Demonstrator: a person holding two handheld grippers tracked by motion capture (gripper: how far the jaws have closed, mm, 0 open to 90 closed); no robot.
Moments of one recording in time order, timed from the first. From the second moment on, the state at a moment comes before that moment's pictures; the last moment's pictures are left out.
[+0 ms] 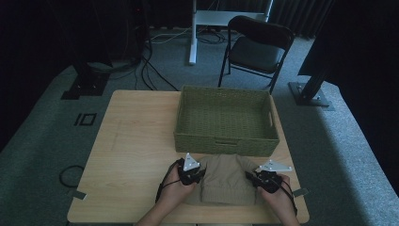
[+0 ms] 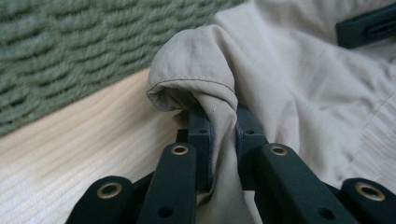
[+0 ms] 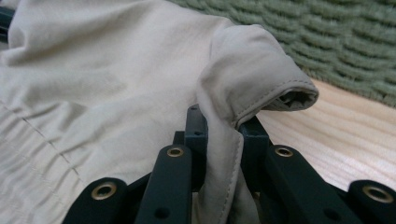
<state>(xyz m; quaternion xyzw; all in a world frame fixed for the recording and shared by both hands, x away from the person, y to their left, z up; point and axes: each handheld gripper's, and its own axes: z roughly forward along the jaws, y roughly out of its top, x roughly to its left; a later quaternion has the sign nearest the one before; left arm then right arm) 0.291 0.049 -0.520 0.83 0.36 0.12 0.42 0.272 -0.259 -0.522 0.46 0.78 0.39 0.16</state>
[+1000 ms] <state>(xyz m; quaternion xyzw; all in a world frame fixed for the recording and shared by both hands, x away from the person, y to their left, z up) 0.315 0.059 -0.422 0.81 0.33 0.13 0.47 0.290 -0.262 -0.431 0.45 0.74 0.47 0.16</state>
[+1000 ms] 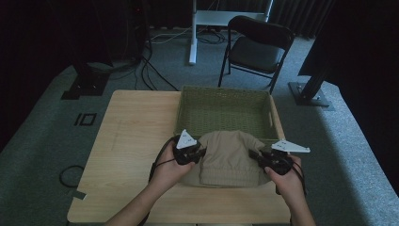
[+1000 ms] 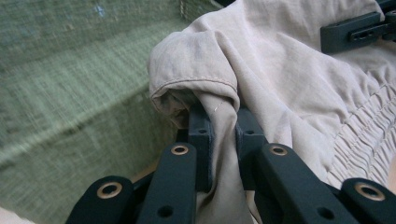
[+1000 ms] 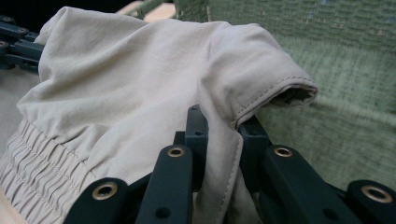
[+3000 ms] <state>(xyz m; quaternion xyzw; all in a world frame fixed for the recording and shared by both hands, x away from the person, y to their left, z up) 0.502 0.039 -0.423 0.75 0.42 0.14 0.50 0.485 -0.281 -0.420 0.53 0.69 0.47 0.15</state>
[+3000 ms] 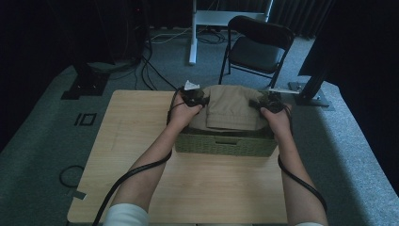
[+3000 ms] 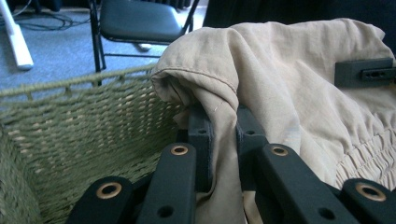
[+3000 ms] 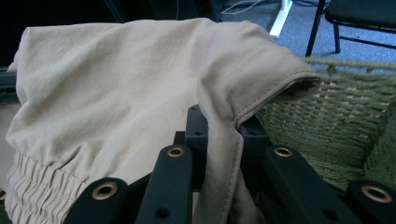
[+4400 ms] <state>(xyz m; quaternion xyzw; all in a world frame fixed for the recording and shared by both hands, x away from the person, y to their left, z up) 0.528 0.028 -0.493 0.78 0.45 0.17 0.39 0.526 -0.261 -0.492 0.58 0.73 0.32 0.16</state>
